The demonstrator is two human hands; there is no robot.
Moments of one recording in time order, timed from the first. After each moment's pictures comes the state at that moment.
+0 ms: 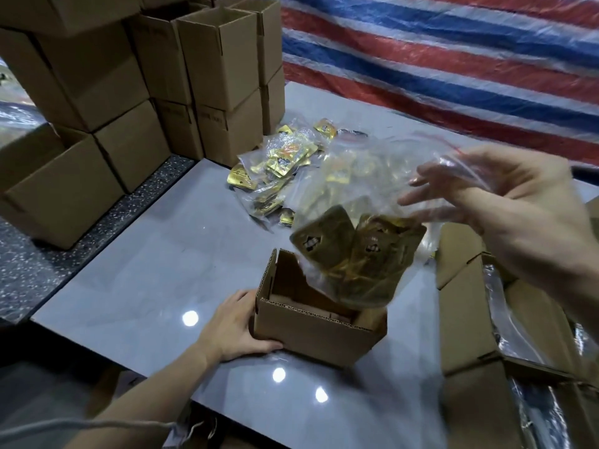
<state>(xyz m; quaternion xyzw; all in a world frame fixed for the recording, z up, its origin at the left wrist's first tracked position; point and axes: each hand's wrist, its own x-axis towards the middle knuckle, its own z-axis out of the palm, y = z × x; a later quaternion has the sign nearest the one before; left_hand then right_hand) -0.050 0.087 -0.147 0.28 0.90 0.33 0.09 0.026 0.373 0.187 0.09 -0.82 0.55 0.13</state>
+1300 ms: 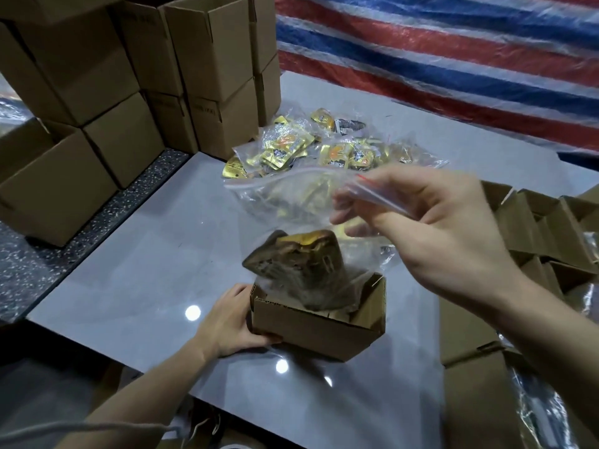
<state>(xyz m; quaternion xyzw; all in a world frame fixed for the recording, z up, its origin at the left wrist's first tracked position) -0.047 0.087 -0.139 0.30 0.88 0.36 0.06 0.026 0.324 0.160 0.12 -0.82 0.55 0.11</state>
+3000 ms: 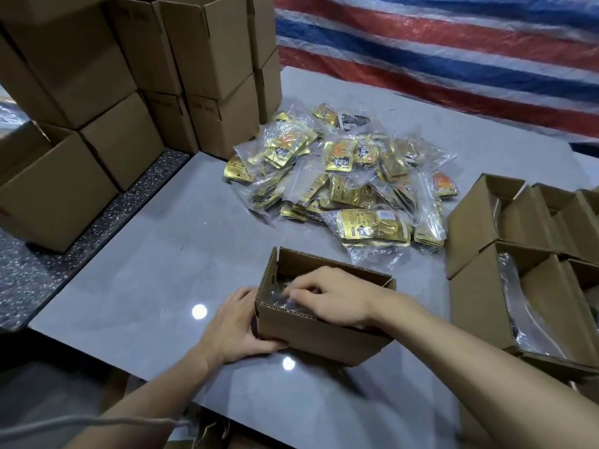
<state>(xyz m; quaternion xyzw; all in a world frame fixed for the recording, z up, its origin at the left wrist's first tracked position) -0.045 0.089 -0.135 0.31 0.88 0.35 0.06 -0.021 0.301 0.028 0.08 -0.91 0.31 -0.28</state>
